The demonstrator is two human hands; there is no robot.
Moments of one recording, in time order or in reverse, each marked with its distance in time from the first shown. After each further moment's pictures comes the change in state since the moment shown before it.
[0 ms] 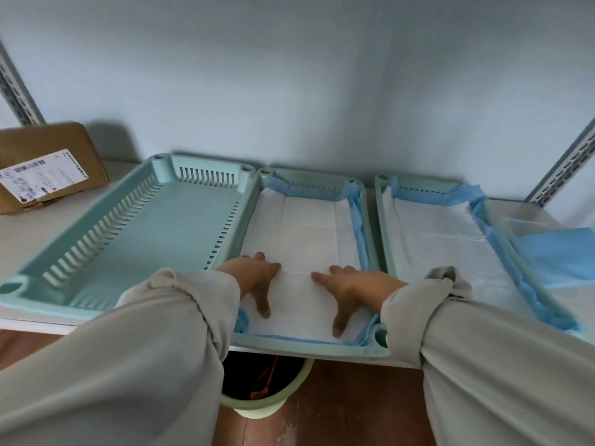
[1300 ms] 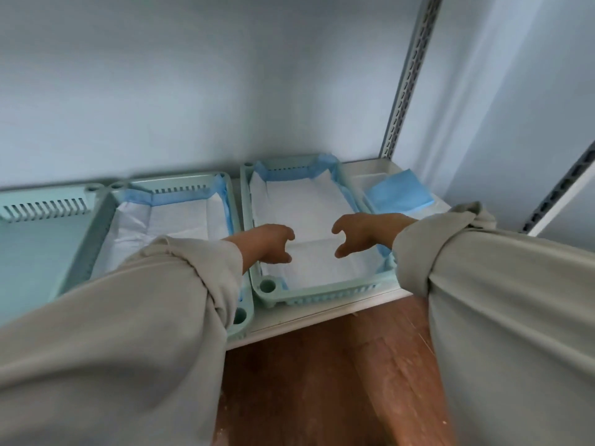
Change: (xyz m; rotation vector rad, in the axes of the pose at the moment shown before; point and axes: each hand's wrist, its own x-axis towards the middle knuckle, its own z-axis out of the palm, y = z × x) left_hand 0.003 0.225 -0.070 0.066 0.220 0.392; right_hand -0.117 0.212 0.037 0.234 0.158 0.408
